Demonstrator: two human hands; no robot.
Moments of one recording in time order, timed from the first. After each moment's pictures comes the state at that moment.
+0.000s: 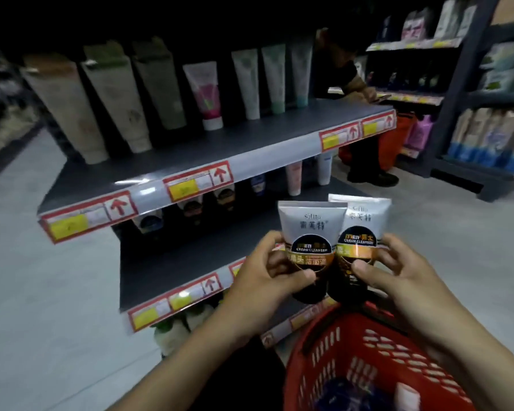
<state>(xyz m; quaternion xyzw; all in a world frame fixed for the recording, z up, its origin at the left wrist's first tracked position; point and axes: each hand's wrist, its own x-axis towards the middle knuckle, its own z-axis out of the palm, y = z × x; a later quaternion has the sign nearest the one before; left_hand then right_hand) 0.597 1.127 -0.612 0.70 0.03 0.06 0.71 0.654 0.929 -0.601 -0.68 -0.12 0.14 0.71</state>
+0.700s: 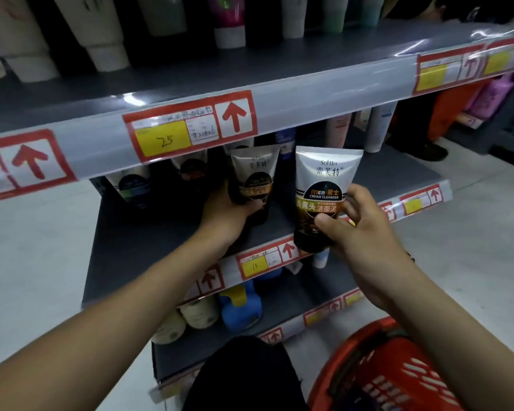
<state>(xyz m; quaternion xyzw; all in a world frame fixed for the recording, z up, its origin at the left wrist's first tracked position) 0.738 1.260 -0.686 0.79 0.27 0.19 0.52 0.764 1.064 -0.662 -0.66 -0.15 0.17 0.72</state>
